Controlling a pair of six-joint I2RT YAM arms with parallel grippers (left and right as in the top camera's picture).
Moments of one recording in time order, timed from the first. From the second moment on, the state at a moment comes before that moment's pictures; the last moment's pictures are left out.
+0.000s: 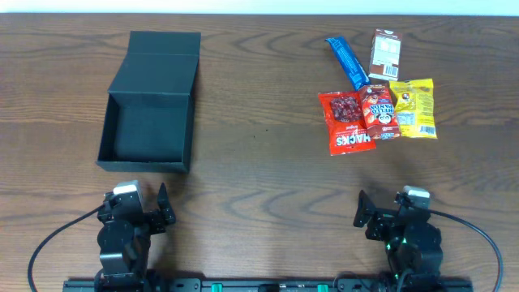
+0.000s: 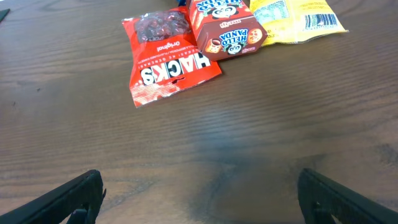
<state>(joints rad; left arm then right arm) 0.04 0.01 0.16 -0.60 -0.06 -0.12 0.09 0.01 0.17 -0.69 0.07 0.27</state>
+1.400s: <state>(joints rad) 0.04 0.01 0.15 -0.55 0.07 -0.26 0.09 0.01 0.17 -0.69 0.07 0.27</state>
